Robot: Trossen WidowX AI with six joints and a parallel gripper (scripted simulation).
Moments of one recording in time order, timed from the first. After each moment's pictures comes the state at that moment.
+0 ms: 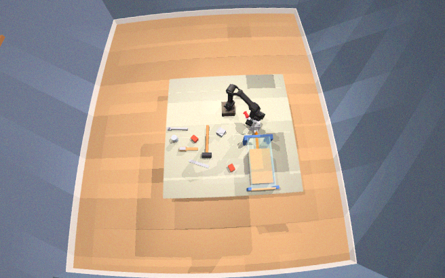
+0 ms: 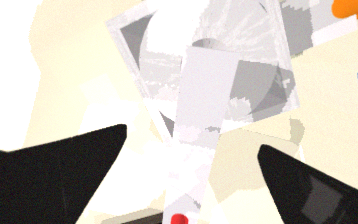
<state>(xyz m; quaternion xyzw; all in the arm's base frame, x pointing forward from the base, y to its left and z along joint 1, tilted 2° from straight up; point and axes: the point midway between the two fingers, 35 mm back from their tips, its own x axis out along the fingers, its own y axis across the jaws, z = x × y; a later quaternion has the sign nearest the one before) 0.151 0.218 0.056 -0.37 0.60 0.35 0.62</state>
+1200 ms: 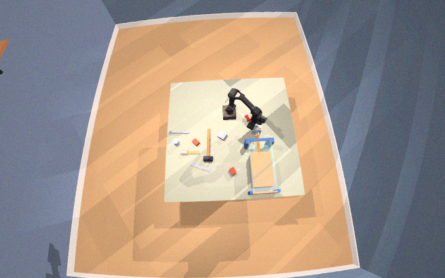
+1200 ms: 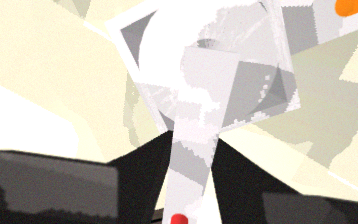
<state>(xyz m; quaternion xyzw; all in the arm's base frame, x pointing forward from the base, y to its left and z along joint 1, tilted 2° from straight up) 0.153 0.219 0.058 -0.37 0.61 0.35 0.61</state>
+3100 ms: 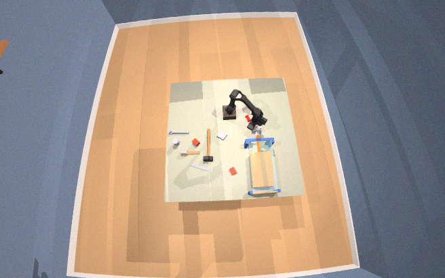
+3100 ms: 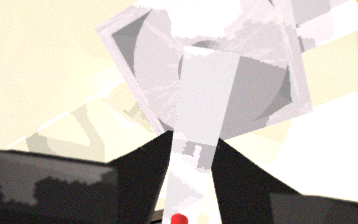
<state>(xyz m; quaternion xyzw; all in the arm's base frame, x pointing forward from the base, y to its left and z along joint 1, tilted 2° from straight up) 0.154 0.222 0.049 -0.36 0.64 0.34 0.60</state>
